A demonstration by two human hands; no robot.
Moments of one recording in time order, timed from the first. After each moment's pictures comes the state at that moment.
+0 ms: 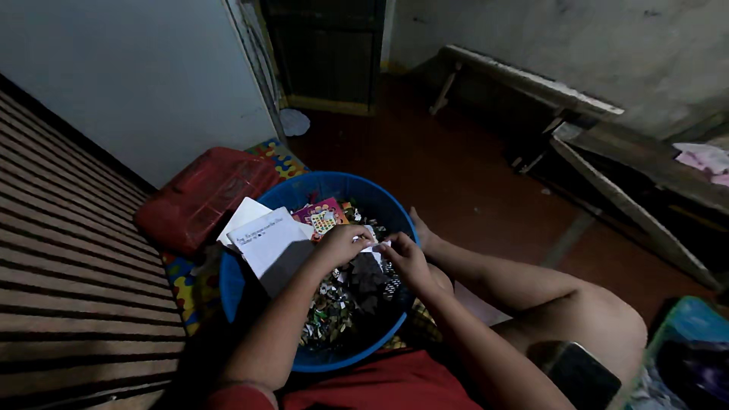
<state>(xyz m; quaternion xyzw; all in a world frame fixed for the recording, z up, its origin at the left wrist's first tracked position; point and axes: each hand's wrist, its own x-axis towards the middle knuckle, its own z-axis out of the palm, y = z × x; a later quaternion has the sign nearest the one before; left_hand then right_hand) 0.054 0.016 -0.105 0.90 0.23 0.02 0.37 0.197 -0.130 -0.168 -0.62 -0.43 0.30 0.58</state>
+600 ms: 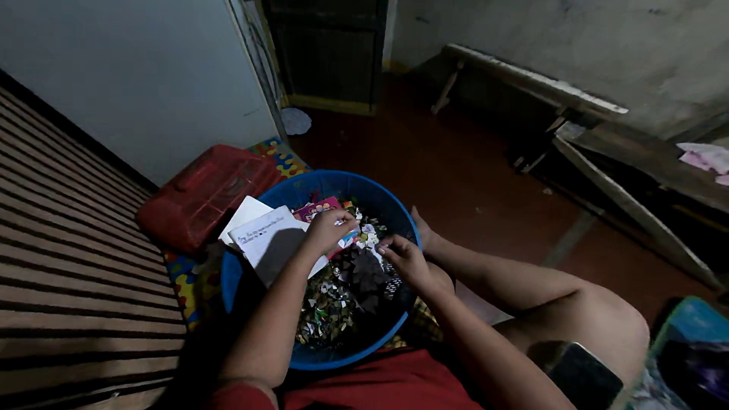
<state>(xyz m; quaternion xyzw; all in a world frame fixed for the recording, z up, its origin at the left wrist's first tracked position) 0.042 0.040 -0.108 0.85 0.30 0.16 0.41 0.200 -0.130 -0.170 -0.61 -0.48 0.31 0.55</state>
